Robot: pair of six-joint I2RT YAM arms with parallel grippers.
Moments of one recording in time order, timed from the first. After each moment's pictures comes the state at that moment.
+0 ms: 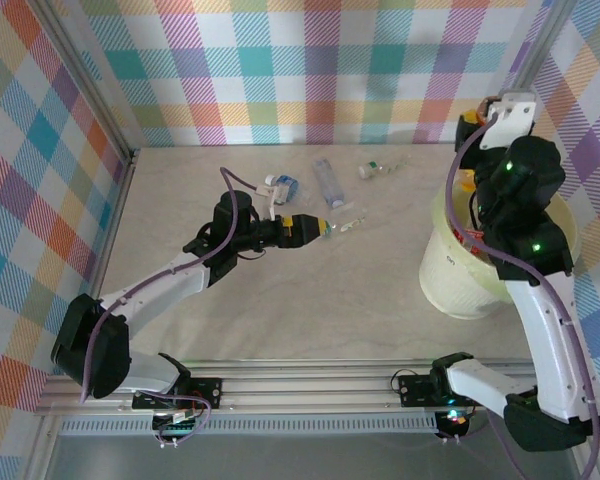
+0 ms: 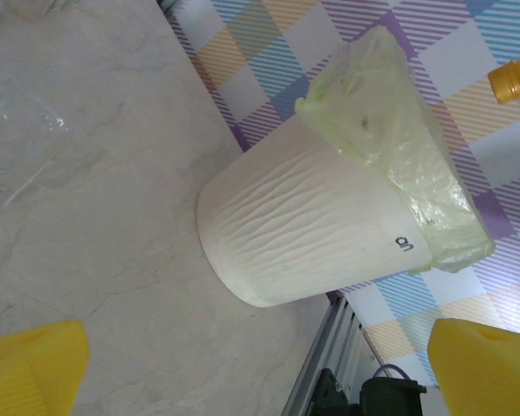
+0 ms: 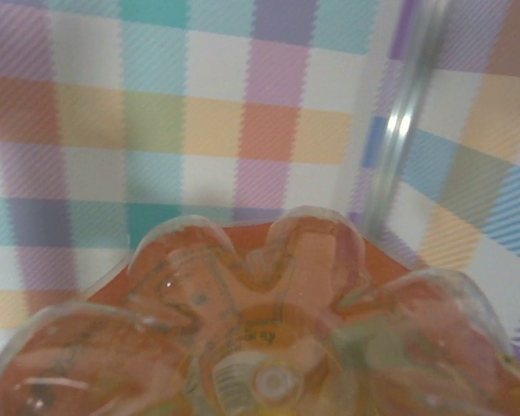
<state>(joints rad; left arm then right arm) -0.58 1.37 0.92 0.17 0.58 -0.73 0.26 1.08 1.58 -0.47 0.46 -0.17</state>
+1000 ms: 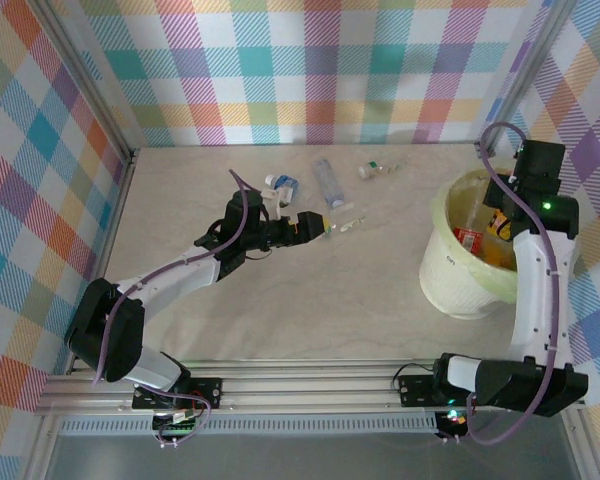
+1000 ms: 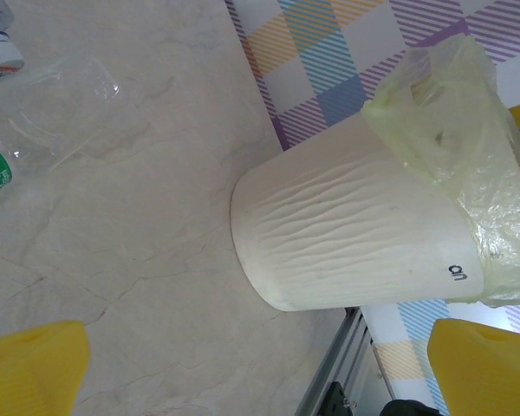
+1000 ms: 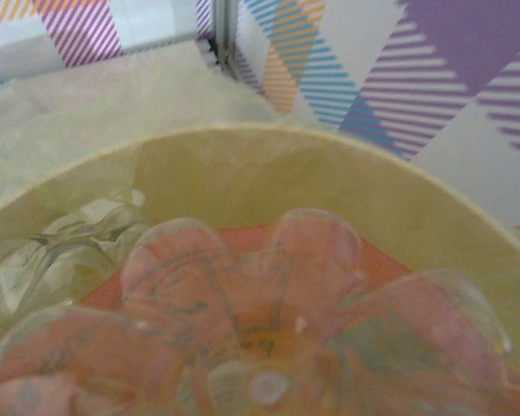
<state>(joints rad) -0.59 1.47 0.95 0.15 0.54 -0.80 -0.19 1.24 1.52 -1.01 0.25 0.05</state>
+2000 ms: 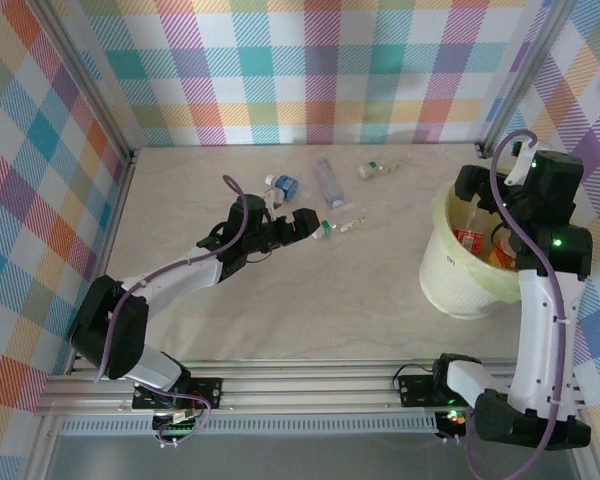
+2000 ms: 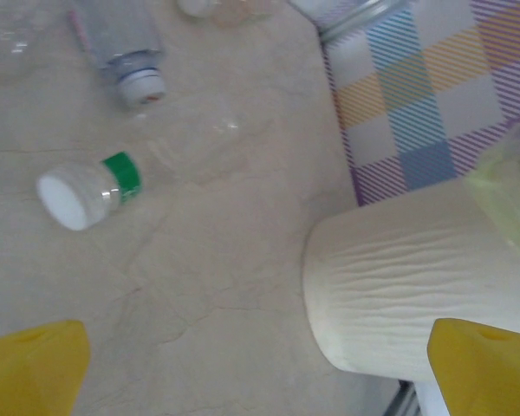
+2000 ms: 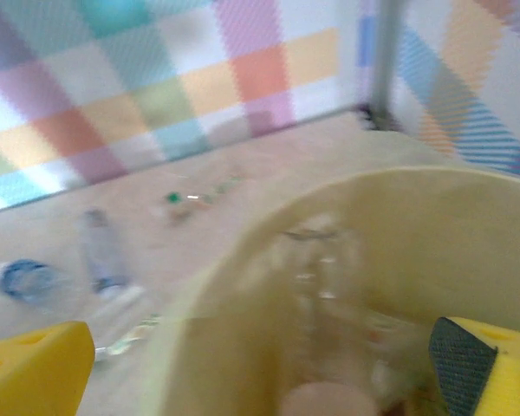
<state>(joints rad) -0.59 1.49 0.92 0.10 0.29 -0.87 -0.12 1.06 1.53 -0.95 -0.08 0.17</state>
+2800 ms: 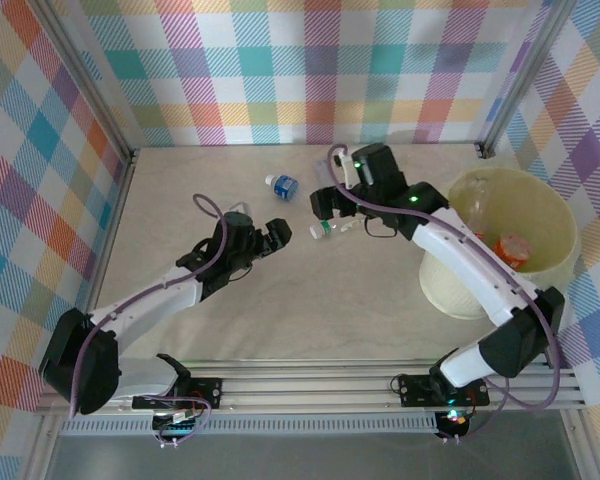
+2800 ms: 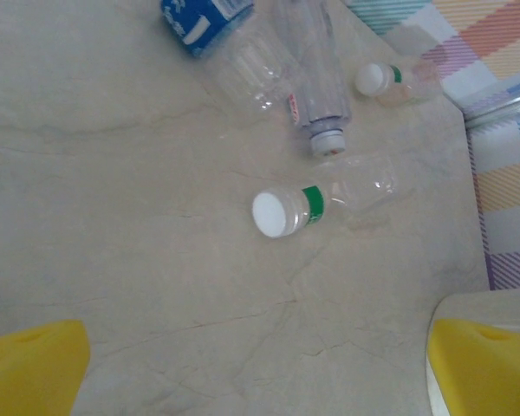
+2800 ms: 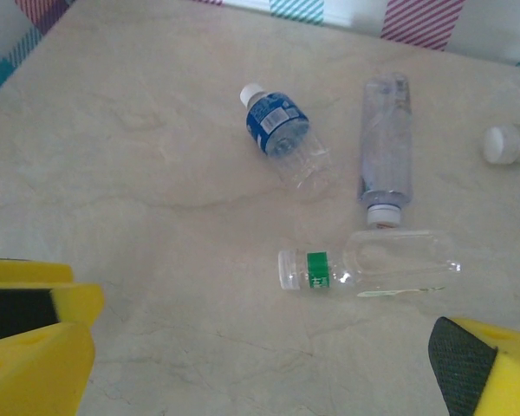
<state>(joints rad) -0.59 1.26 0.78 -0.12 -0.08 -0.90 0.64 1.49 1.52 -0.72 0.05 0.20</state>
